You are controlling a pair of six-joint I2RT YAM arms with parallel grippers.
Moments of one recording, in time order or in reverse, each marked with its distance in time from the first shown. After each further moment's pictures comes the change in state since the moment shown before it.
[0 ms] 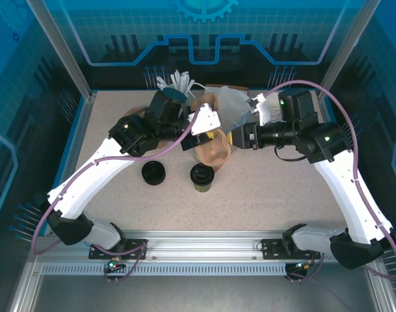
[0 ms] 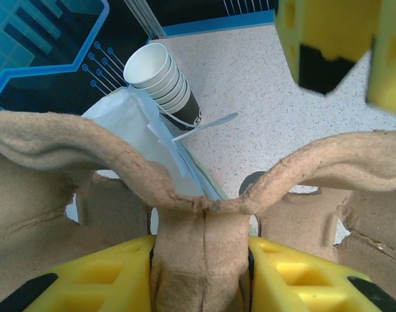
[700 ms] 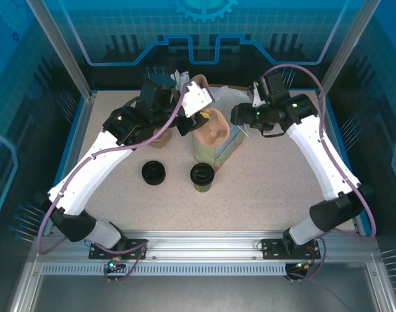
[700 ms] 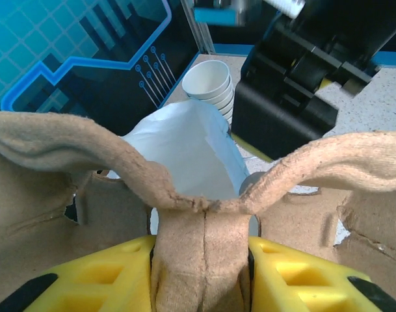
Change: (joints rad) left arm 0.101 0.030 0.068 0.063 0.002 -0.143; right arm -0.032 0.345 0.164 -0.084 0.504 0.143
